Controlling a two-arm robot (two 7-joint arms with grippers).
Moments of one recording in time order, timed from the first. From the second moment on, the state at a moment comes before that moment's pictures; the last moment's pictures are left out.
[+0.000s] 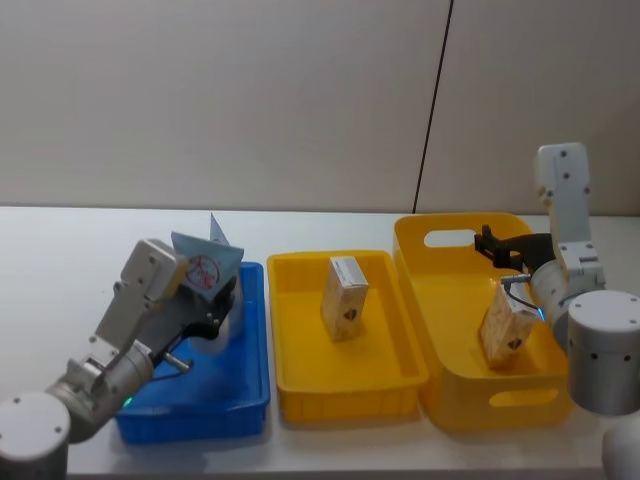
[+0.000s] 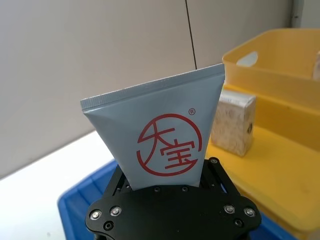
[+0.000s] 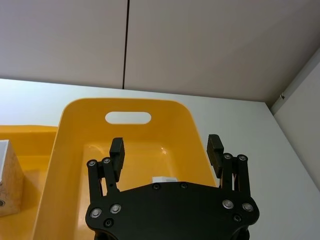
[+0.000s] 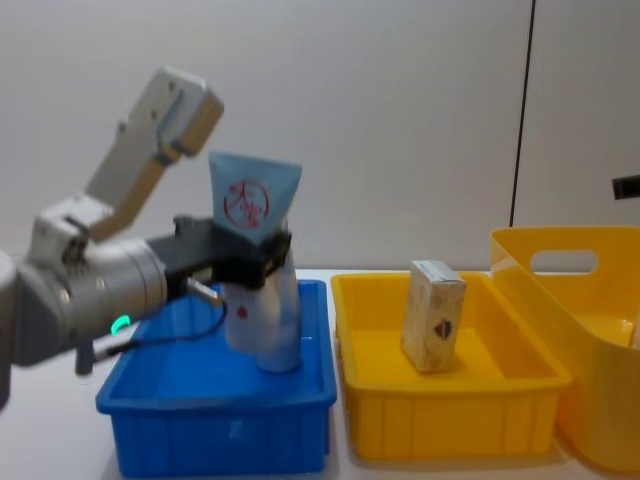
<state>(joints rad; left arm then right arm) -0.46 0.23 0.42 -1.24 -0.11 -0.10 -0.25 0.43 0.11 -0.10 -1.47 -0.06 0.53 -0.10</state>
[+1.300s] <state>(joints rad) -0.61 0.26 0.45 -1.31 -0.12 -0.18 -0.44 0.43 0.15 -0.10 -1.56 0.04 0.46 0.14</state>
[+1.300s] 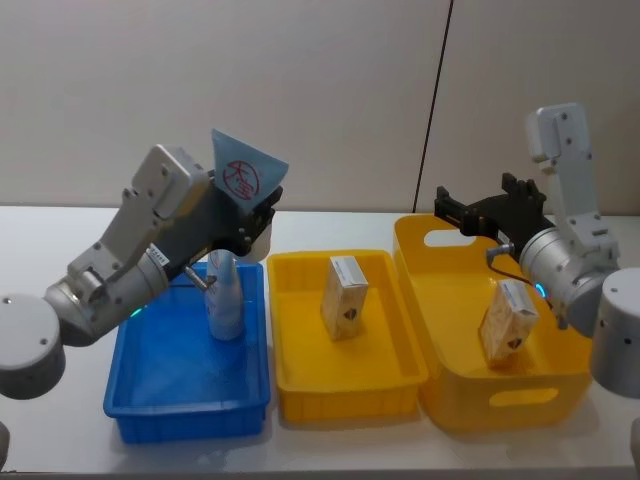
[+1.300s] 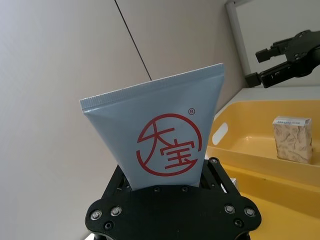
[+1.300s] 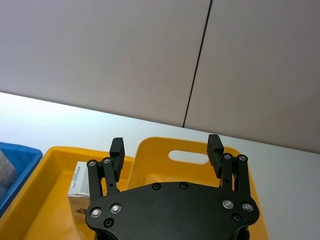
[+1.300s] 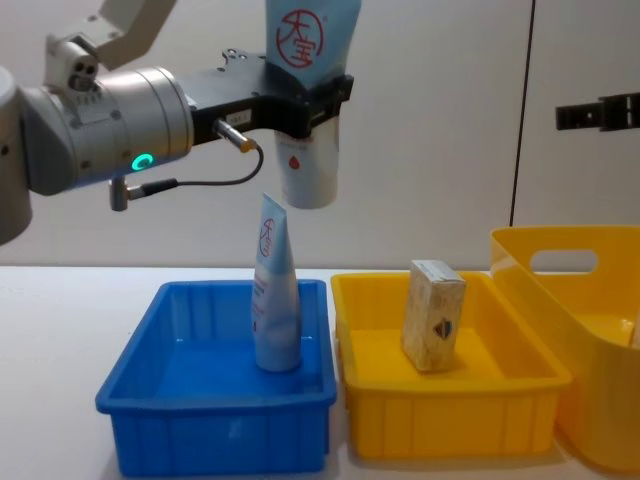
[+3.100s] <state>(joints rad) -0.70 0.17 0.52 -1.23 -0.16 -0.23 -0.53 0.39 0.39 -0.23 -1.62 0.17 0.45 0.62</state>
